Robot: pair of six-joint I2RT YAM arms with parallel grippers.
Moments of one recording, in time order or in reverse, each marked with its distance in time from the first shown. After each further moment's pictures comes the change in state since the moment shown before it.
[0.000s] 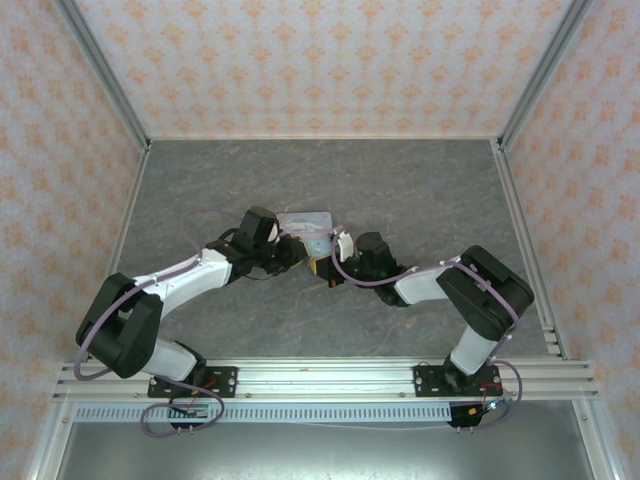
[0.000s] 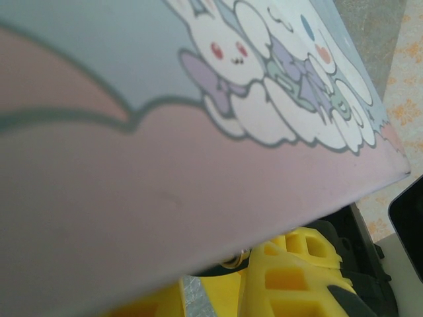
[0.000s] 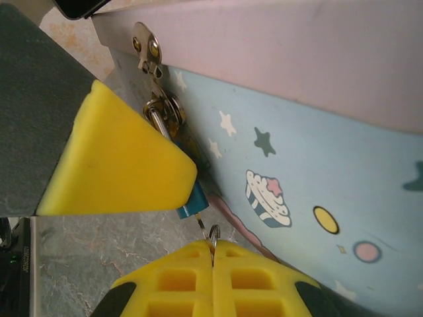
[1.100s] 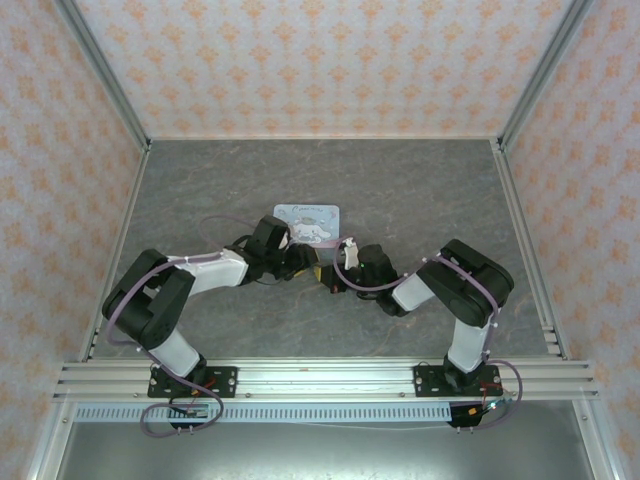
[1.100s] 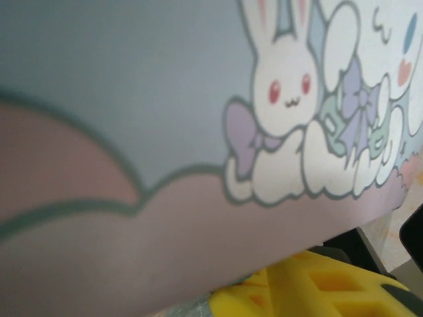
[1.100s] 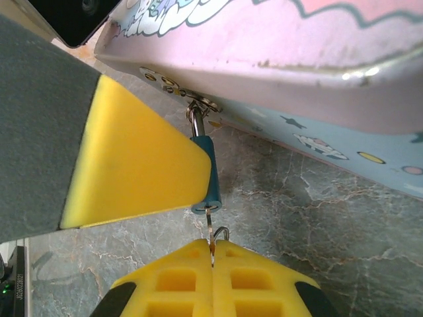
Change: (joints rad) left arm -0.025 0.180 -0.039 0.188 -0.026 -0.004; right arm 0.005 0.130 -0.087 0.195 0.061 0.195
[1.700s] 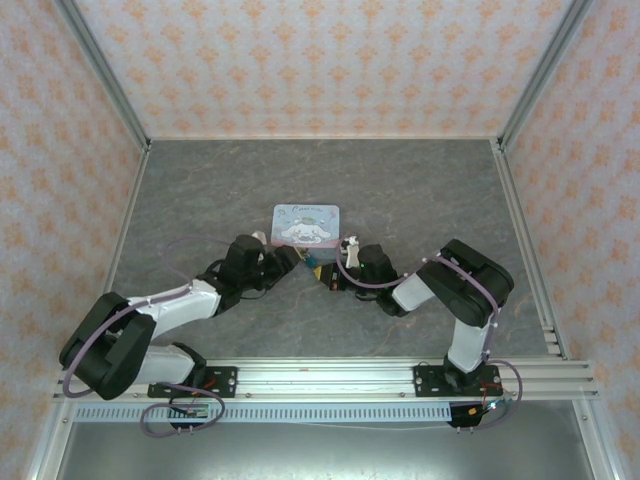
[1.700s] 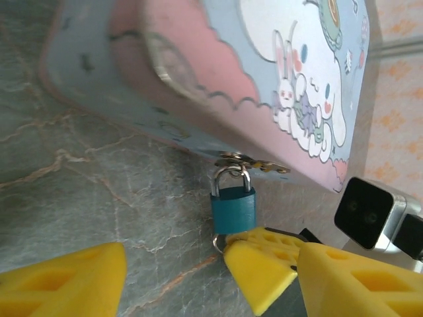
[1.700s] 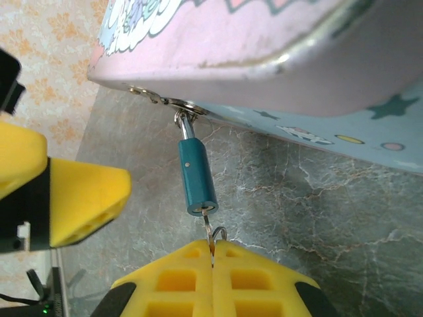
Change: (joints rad) left arm 0.017 -0.313 -0.301 0.193 -0.162 -0.157; right arm 0.000 0.000 0.000 0.007 -0.001 0.168
